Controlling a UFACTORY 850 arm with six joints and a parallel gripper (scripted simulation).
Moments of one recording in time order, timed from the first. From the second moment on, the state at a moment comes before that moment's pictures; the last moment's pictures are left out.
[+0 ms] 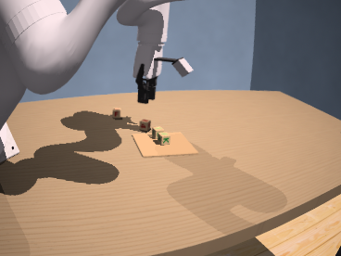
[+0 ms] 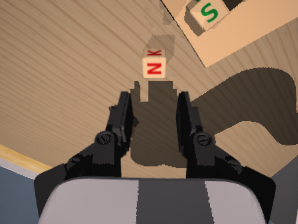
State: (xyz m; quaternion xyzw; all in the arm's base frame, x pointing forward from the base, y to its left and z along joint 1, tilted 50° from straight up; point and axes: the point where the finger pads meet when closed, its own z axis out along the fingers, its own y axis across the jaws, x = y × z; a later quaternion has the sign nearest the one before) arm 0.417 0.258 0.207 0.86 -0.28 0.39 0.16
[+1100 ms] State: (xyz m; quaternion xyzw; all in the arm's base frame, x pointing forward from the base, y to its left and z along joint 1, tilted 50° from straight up) arm 0.422 0.254 0.201 0.86 -0.28 0.39 0.16
